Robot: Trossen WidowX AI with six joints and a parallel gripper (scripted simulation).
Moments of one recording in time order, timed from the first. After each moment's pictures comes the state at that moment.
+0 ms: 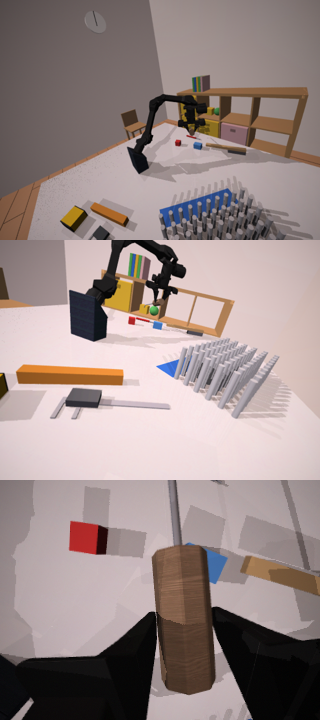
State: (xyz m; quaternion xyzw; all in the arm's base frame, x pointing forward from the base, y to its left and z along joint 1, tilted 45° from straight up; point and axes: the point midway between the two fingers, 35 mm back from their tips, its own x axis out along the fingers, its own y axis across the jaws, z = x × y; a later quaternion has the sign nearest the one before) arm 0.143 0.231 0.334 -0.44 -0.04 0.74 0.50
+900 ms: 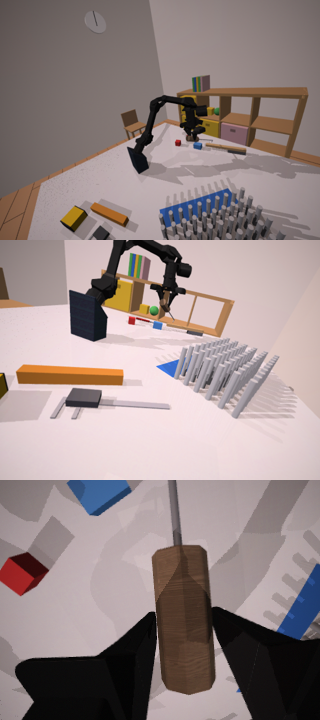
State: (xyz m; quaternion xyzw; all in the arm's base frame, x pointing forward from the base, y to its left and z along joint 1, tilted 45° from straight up) arm 0.205 0.189 0.288 -0.26 0.30 0.61 0.69
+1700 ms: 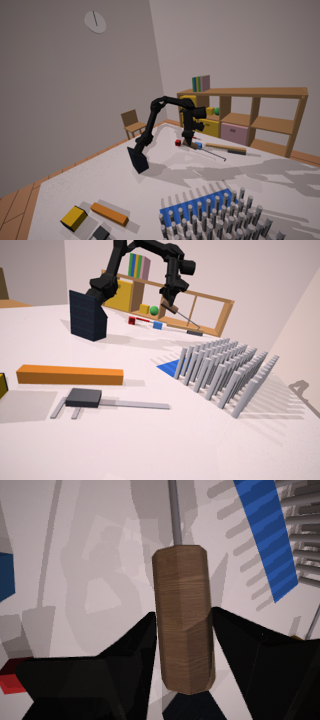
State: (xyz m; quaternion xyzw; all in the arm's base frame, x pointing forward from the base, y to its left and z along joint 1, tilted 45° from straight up) arm 0.246 0.137 0.249 -0.02 0.51 0.36 0.78
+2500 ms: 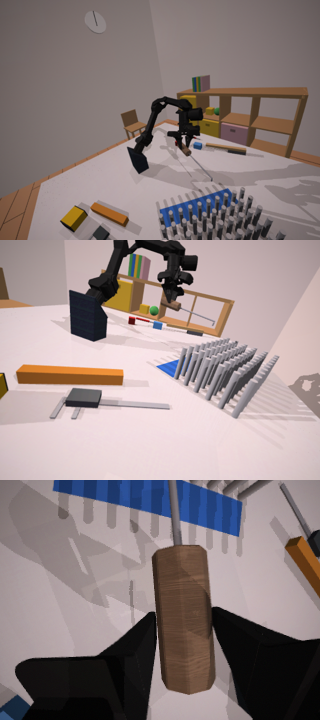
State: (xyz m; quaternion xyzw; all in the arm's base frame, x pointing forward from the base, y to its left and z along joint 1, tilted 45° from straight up) arm 0.269 0.076 0.212 0.24 0.60 0.06 0.76
